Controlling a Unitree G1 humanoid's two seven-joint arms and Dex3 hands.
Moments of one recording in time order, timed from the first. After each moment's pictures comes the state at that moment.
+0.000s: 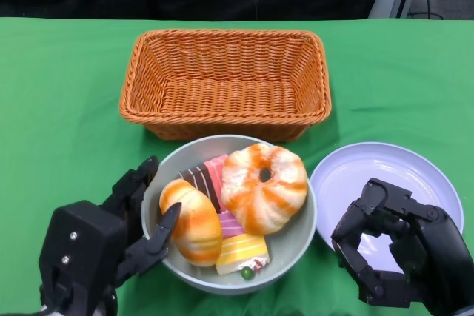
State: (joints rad) left arm 0.09 0.05 -0.07 -0.13 -0.02 0.22 -0.08; right arm 0.16 -0.03 0.10 -0.02 0.10 -0.51 0.28
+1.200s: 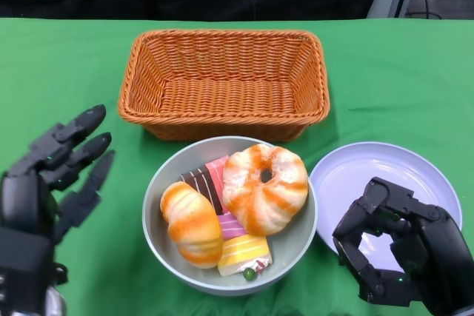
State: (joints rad) left arm -0.05 0.04 0.16 0.19 -0.06 -0.49 0.05; right arm 0.16 -0.02 0.10 -0.01 0.10 -0.51 0.28
